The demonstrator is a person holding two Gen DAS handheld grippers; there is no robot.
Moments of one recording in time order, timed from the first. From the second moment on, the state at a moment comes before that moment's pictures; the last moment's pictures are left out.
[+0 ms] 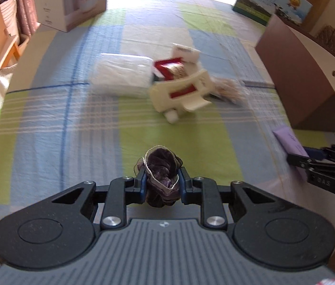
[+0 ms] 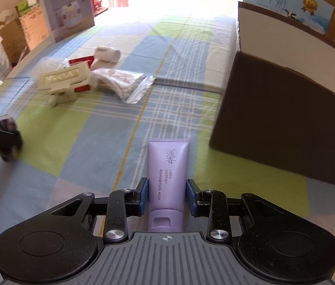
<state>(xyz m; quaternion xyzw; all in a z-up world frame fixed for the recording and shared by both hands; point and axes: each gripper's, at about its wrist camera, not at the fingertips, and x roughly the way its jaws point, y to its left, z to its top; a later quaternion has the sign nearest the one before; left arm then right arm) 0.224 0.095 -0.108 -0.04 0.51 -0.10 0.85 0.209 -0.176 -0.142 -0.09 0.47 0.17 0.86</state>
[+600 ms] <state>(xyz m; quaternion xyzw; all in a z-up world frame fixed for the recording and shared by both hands) 0.196 -0.033 -0.069 -0.02 0.49 -0.18 0.85 0.167 -0.273 -0.069 0.01 0.45 0.23 0.86</state>
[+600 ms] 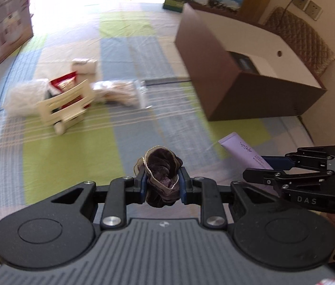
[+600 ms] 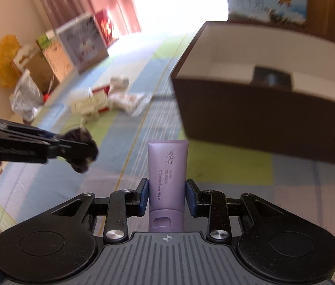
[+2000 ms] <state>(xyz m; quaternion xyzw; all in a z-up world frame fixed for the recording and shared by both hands) 0.341 -0.220 -0.008 0.03 0.43 -0.18 0.88 0.313 -0.447 0.000 -0.02 0.35 0.13 0.93</state>
